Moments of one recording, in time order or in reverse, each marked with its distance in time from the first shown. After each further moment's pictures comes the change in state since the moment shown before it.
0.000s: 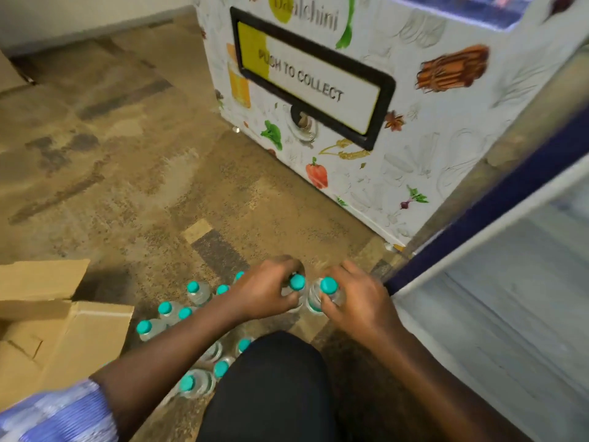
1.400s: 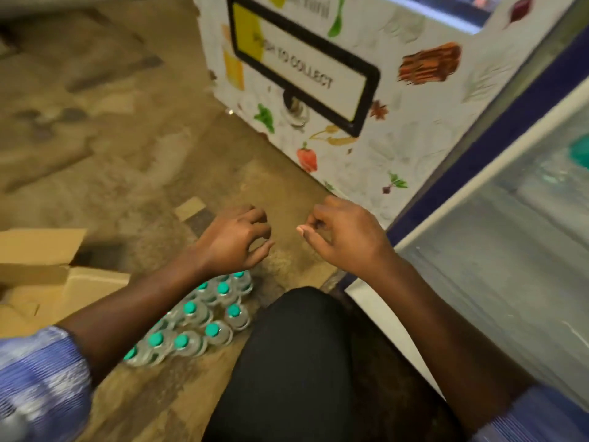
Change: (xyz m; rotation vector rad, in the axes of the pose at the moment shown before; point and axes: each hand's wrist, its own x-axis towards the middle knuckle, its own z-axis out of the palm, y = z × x) left_hand -0.016 0.000 -0.046 0.385 0.238 0.239; right_hand 0.018 -0.022 -0.090 0.004 0.159 -0.274
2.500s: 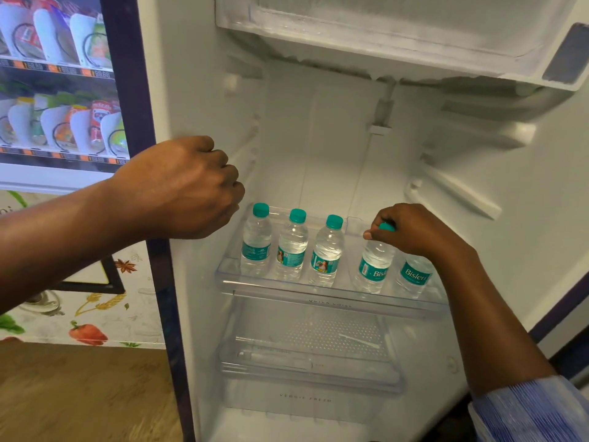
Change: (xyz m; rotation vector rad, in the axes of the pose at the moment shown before) left_hand 0.313 0.244 -0.241 0.715 0.491 1.000; right_hand -0.221 0.164 -0.361 -0.401 0.176 1.063
